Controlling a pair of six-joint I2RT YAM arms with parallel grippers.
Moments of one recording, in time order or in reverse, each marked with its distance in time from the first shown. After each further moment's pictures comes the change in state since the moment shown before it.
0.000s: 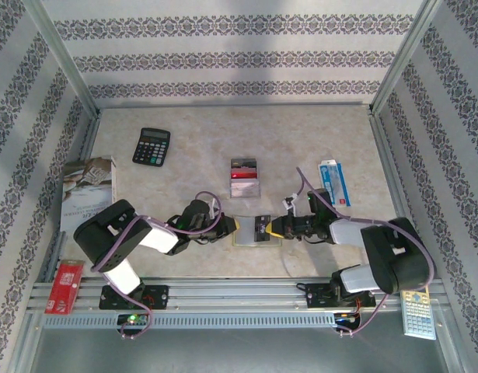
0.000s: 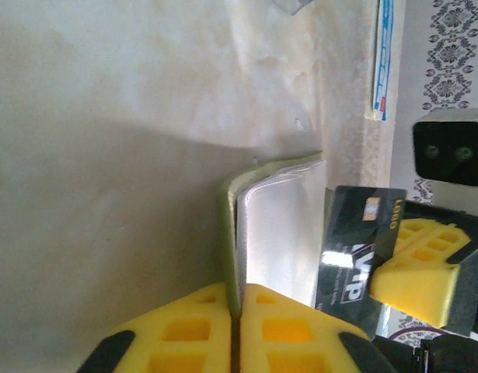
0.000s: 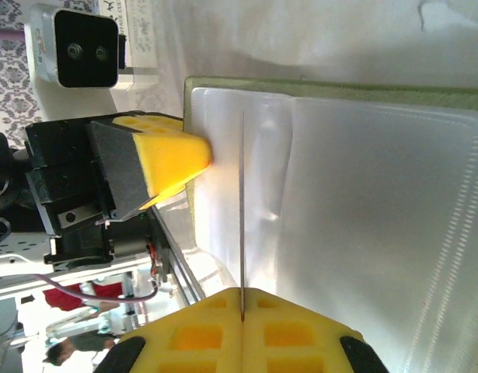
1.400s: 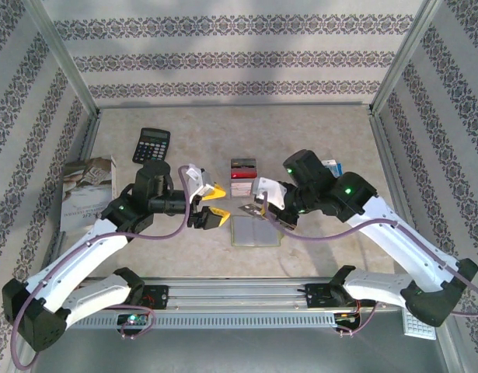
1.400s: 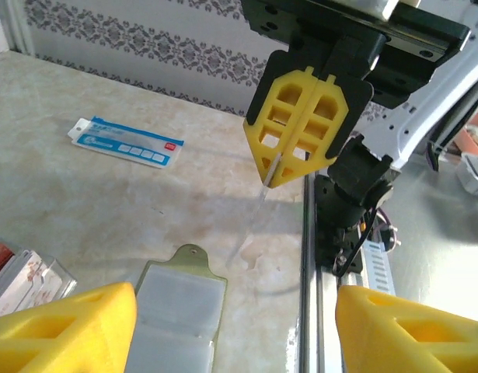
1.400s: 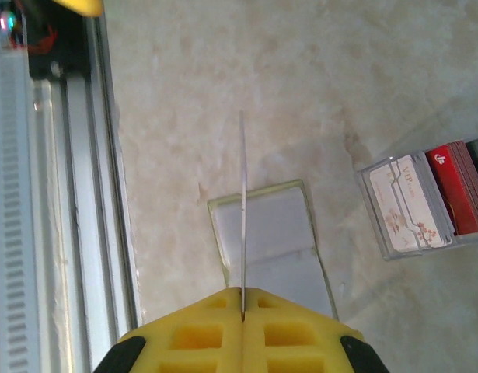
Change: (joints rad) left arm 0.143 -0.672 0.464 -1.001 0.424 1.283; right arm 0.520 -0.222 0.945 -1.213 0.679 -1.150
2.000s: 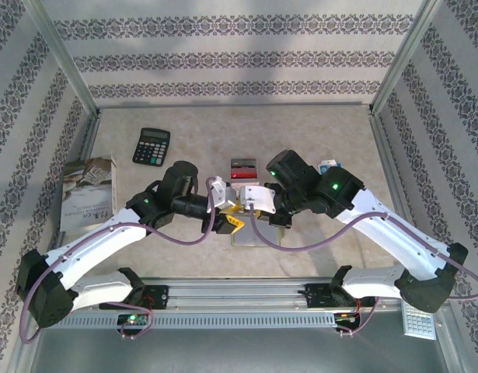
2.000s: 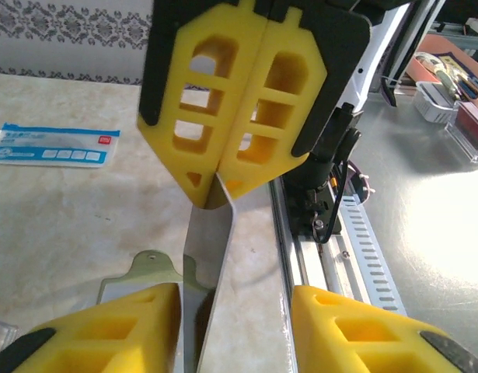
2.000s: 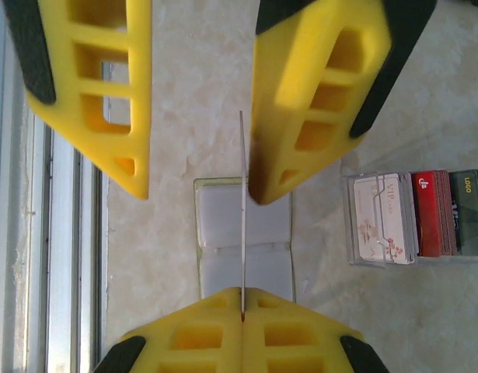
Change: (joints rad) left arm -0.127 0.167 0.031 0.025 0.037 0.176; right arm 0.097 0.089 0.116 -0.074 0.110 -0.115
